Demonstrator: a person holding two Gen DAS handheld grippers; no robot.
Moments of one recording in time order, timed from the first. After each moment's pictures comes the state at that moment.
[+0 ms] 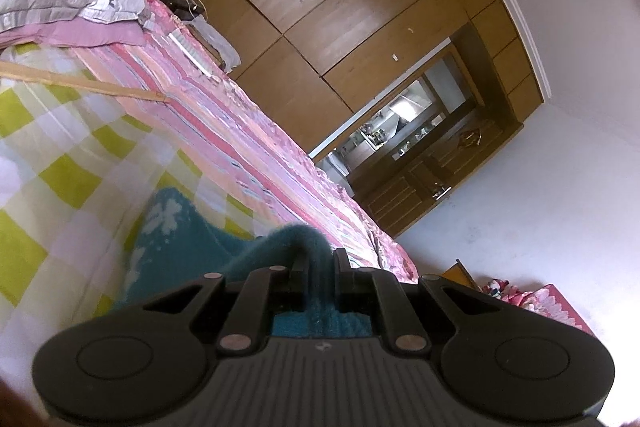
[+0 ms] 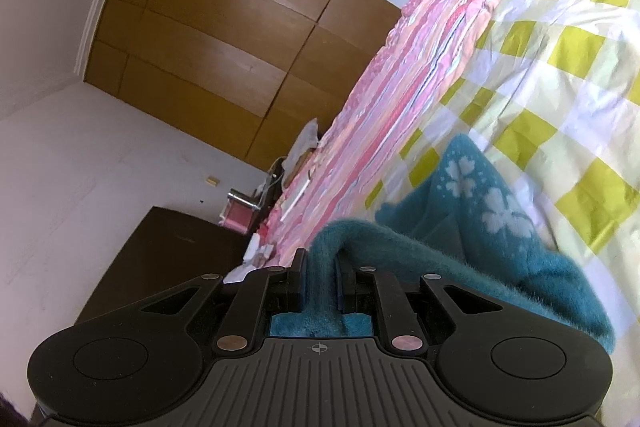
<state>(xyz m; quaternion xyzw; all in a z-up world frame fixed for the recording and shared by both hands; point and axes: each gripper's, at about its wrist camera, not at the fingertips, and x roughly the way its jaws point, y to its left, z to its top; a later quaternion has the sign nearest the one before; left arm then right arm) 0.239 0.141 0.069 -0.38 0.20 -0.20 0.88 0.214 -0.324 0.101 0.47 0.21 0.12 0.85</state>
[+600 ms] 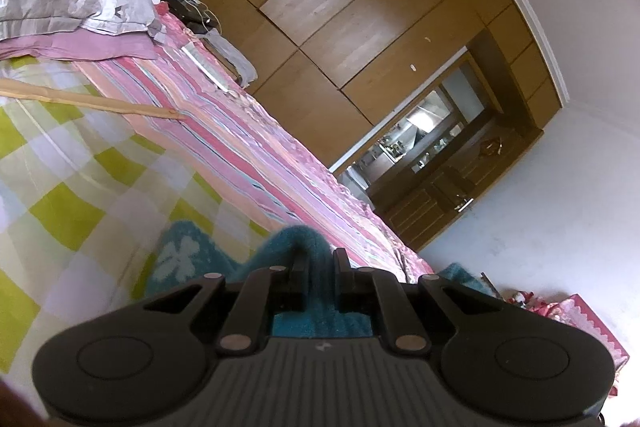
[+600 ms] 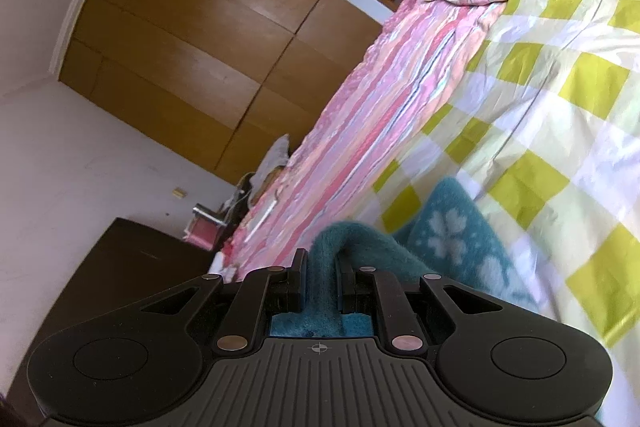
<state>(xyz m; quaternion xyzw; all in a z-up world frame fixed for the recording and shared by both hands) 0.287 0.141 0.054 -0.38 0.19 -0.17 0.89 0.278 -0.332 0.090 0.45 0.22 0.07 0.86</state>
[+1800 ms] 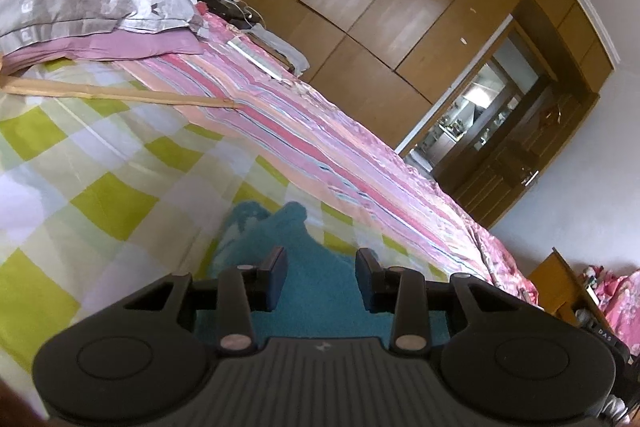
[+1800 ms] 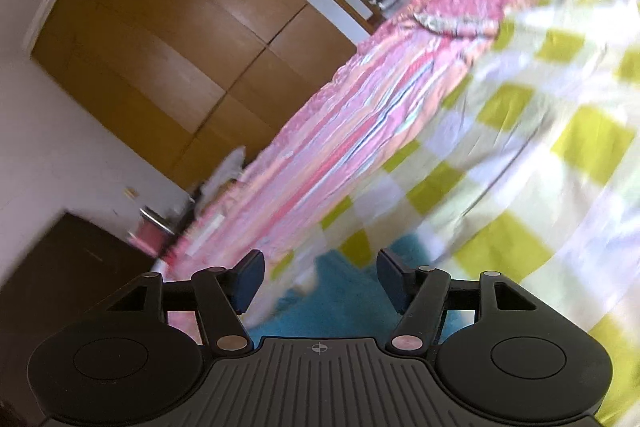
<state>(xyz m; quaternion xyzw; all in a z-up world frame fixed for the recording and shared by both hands) 0.301 0.125 0.028 -0.31 0.24 -0.09 0.92 0.317 -0.338 0.081 0.37 0.23 0.00 0.90</state>
